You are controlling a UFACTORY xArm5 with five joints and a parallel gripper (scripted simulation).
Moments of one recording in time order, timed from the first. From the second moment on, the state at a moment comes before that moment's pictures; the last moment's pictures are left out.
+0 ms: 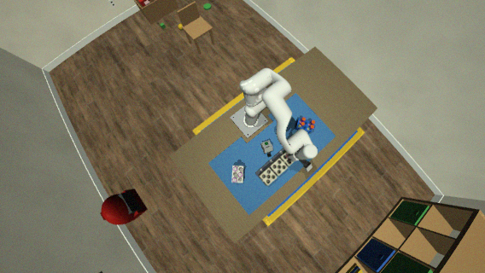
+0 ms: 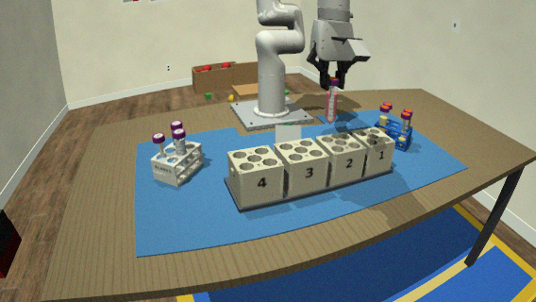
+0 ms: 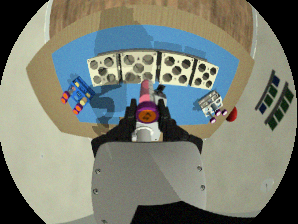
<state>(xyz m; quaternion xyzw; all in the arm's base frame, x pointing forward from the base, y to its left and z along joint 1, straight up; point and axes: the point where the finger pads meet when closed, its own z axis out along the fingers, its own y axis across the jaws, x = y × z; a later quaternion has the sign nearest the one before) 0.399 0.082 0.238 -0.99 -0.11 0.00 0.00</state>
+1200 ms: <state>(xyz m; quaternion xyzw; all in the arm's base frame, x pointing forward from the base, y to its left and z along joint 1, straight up) 0.442 0.001 0.237 -0.99 -0.11 0.00 0.00</state>
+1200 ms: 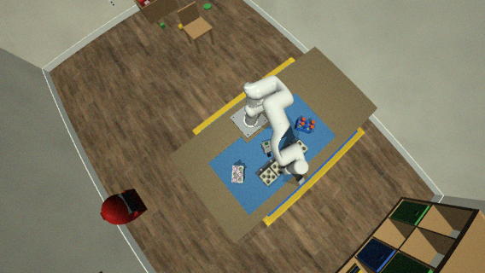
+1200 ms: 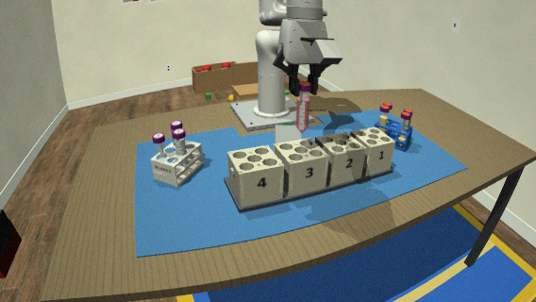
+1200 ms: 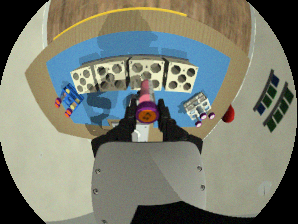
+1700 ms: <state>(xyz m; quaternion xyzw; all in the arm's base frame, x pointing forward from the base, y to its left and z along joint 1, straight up) 0.442 0.001 0.220 -0.99 -0.11 0.00 0.00</state>
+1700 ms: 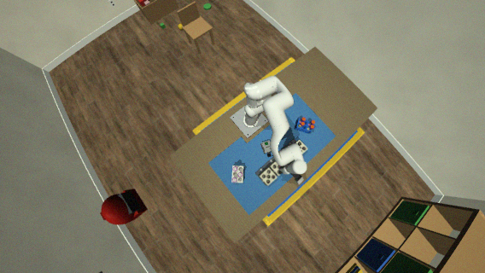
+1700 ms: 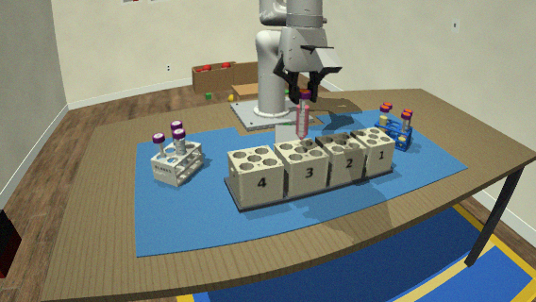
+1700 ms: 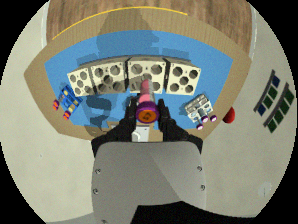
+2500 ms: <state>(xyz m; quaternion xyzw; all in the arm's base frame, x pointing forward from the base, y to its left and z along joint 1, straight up) 0.442 0.001 0.203 -0.99 -0.11 0.00 0.00</state>
